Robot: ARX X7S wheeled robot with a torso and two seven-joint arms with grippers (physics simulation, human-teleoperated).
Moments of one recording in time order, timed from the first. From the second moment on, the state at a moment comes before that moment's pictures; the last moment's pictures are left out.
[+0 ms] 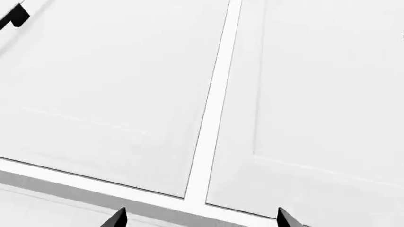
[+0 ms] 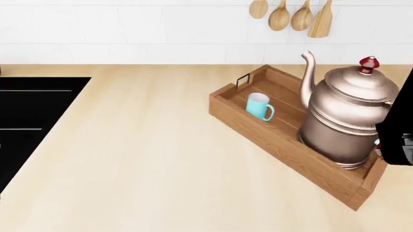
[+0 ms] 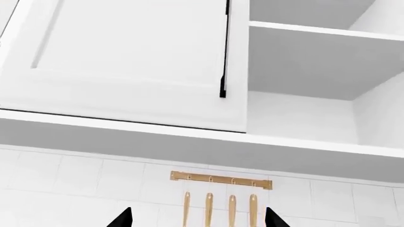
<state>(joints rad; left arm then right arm) -1.26 -1.14 0.50 0.72 -1.31 -0.06 -1.00 1.19 0.67 0.50 -1.05 2.35 1.30 1.57</state>
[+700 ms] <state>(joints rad) -0.73 -1.42 0.42 1.01 -1.22 0.28 -1.08 1.25 0.74 0.44 -1.05 2.33 1.22 1.57</state>
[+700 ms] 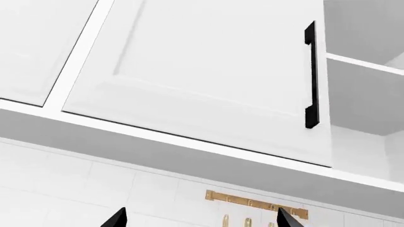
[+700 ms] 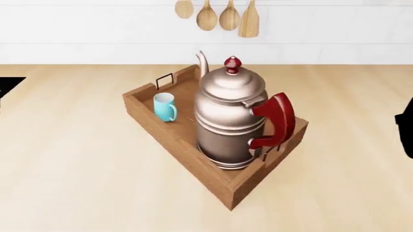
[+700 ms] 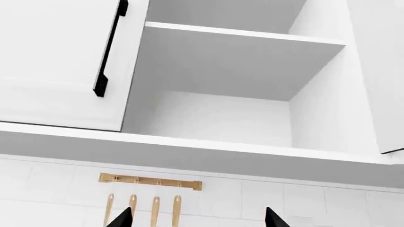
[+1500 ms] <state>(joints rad) -0.68 -1.44 0.42 1.02 -1.19 0.32 -1.09 1.25 0.75 0.44 -1.05 2.33 1.21 1.57</state>
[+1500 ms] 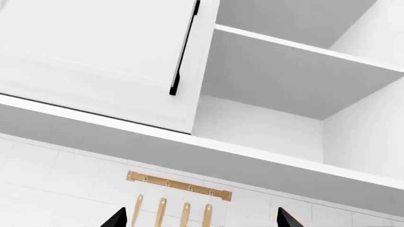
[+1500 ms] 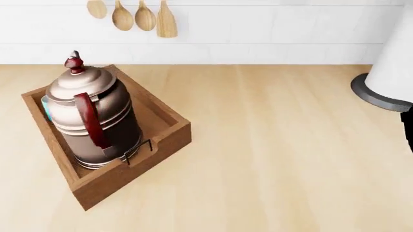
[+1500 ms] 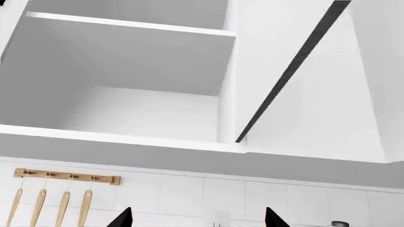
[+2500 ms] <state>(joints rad) -0.71 -1.39 0.43 1.01 -1.21 0.26 -1.07 1.44 1.43 0.24 -0.76 1.91 0.95 1.25</state>
